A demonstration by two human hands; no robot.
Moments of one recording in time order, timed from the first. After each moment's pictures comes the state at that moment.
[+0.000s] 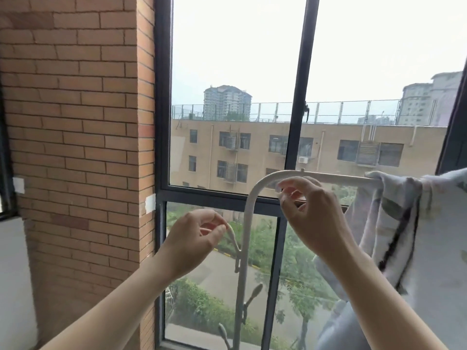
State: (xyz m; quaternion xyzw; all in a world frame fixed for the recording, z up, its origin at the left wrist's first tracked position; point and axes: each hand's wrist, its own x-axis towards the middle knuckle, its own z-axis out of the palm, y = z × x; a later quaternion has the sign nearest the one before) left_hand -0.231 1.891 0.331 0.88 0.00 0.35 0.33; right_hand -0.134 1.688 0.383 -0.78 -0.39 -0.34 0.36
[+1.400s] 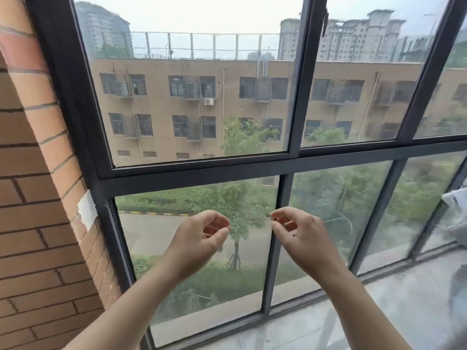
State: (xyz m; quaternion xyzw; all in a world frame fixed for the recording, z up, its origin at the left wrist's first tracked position) left_hand -0.004 2.250 0.224 0.87 -0.13 0.12 0.46; right_hand 0.009 2.029 0.223 -0.90 -0.13 -0.22 0.35
